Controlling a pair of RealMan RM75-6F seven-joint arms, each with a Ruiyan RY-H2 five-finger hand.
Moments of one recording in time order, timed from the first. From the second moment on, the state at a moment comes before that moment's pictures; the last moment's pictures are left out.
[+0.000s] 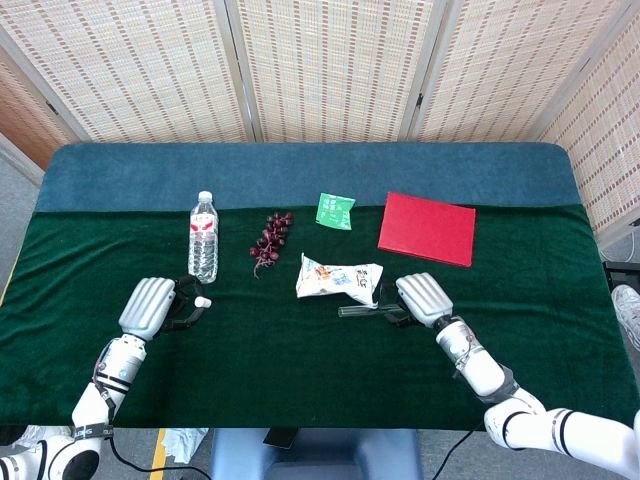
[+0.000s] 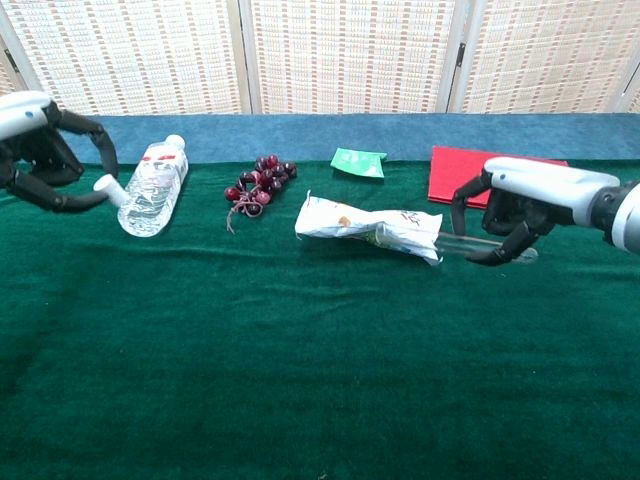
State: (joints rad) left arm -0.50 -1.33 -0.17 -1.69 1.30 1.15 0.02; right arm 0.64 -1.46 0.14 -1.46 -1.27 0.89 0.04
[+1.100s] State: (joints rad) left arm -0.57 -1.38 -0.23 -1.85 1.44 1.23 -0.04; right arm 0.73 -1.60 0.27 -1.58 -1.23 0.91 0.22
